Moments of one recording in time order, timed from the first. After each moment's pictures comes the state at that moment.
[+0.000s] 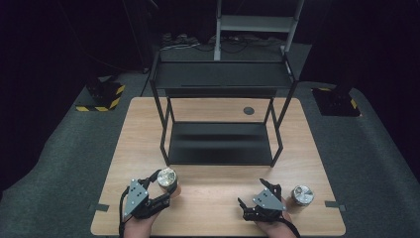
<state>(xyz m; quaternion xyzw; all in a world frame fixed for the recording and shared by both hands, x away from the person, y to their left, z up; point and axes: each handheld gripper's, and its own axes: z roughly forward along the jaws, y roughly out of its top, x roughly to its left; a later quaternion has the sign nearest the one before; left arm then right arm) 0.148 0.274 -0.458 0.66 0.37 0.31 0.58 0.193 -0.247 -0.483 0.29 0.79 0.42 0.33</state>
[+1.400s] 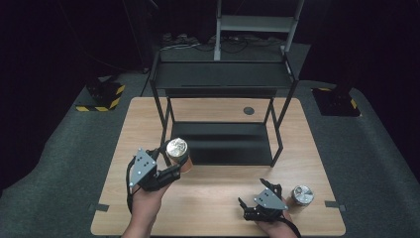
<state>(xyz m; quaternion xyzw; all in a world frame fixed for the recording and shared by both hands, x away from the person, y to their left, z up) 0.197 0.251 -0.390 0.63 0.35 0.32 0.62 0.195 -0.252 -0.483 0.29 0.79 0.43 0.32</state>
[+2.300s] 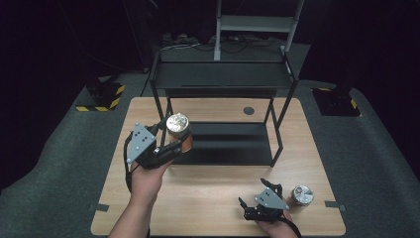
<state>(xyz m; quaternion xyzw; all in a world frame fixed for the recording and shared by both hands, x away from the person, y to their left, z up) 0.221 0.243 -0.338 0.61 0.33 0.35 0.63 0.195 -0.254 -0.483 0.30 0.79 0.44 0.32</state>
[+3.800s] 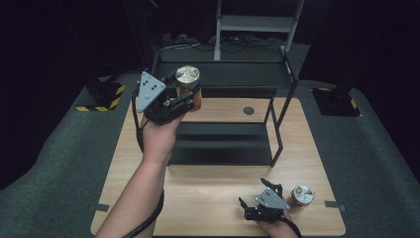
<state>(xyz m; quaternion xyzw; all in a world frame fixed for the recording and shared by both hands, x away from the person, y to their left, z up) 0.276 0.208 -0.265 0.58 0.32 0.38 0.64 0.196 -0.256 -0.484 0.30 0.78 0.44 0.32</state>
